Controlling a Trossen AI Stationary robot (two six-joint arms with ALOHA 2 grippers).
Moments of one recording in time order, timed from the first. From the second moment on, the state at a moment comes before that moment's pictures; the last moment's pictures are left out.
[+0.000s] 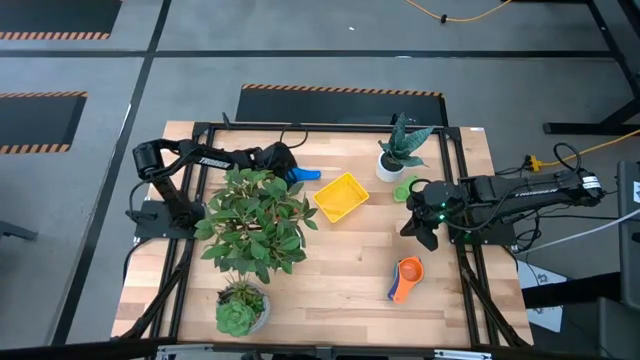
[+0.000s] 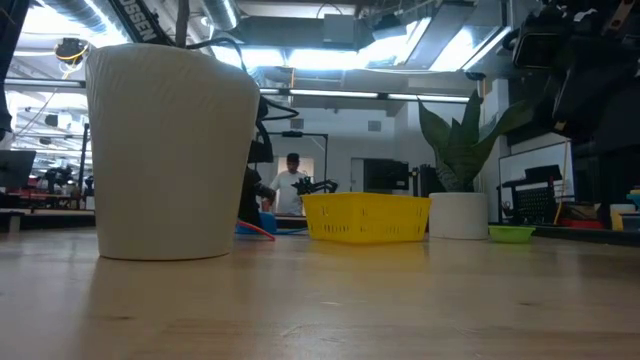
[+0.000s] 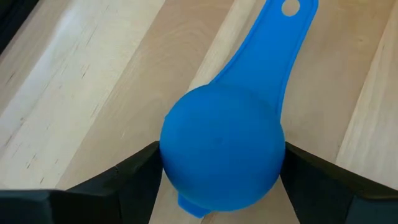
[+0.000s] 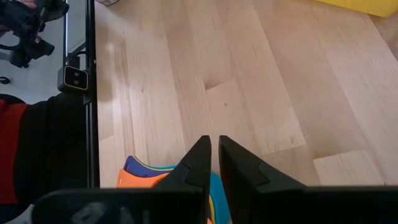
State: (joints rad) left arm 0.46 1.68 0.74 0.02 -0.09 0.05; right arm 0.08 0.76 0.55 -0.59 -0.25 0.56
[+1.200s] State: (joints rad) left arm 0.47 1.67 1.00 0.02 0.32 -0.14; right arm 0.08 0.76 0.55 -0.37 -0.24 0.41
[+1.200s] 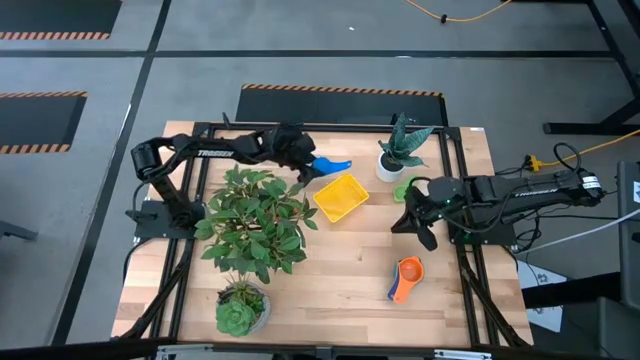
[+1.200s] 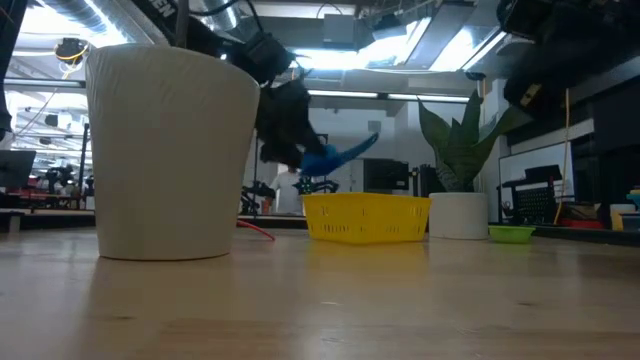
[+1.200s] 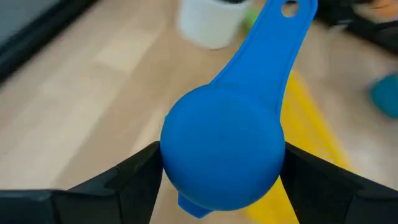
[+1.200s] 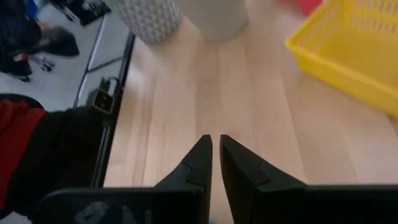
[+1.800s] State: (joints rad) left arm 0.47 1.67 1.05 0.02 0.65 -0.26; right arm 0.08 0.77 0.55 -0.06 -0.17 0.28
